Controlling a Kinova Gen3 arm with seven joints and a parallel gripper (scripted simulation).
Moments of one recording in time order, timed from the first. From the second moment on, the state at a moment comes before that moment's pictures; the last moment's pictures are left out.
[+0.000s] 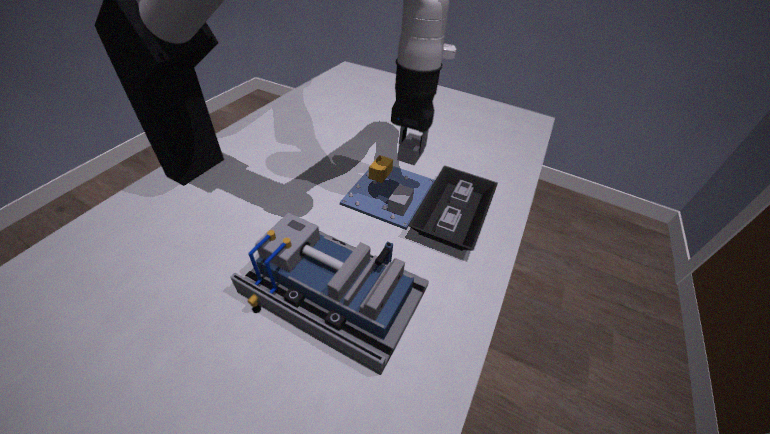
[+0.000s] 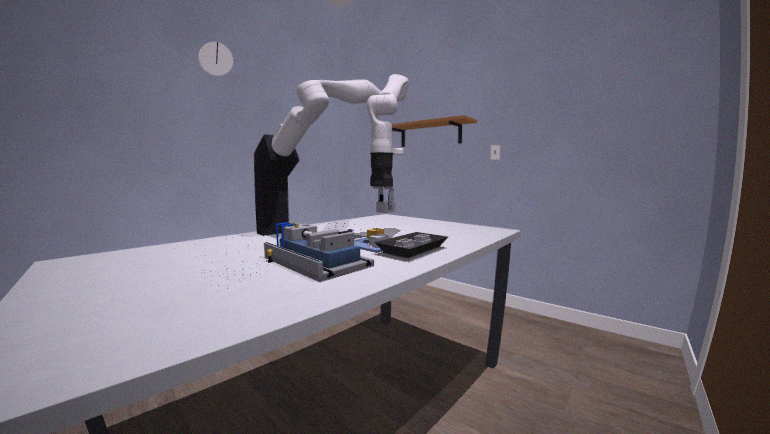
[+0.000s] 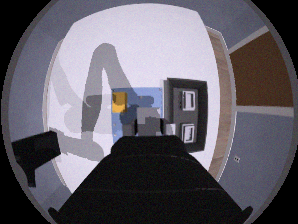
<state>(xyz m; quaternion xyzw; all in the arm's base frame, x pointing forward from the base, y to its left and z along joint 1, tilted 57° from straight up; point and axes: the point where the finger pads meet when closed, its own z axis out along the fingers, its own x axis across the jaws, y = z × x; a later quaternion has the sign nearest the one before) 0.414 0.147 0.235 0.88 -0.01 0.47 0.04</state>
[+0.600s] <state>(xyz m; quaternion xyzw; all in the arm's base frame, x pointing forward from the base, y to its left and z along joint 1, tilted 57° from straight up) 0.419 0.039 0.257 0.88 -0.01 0.47 0.06</state>
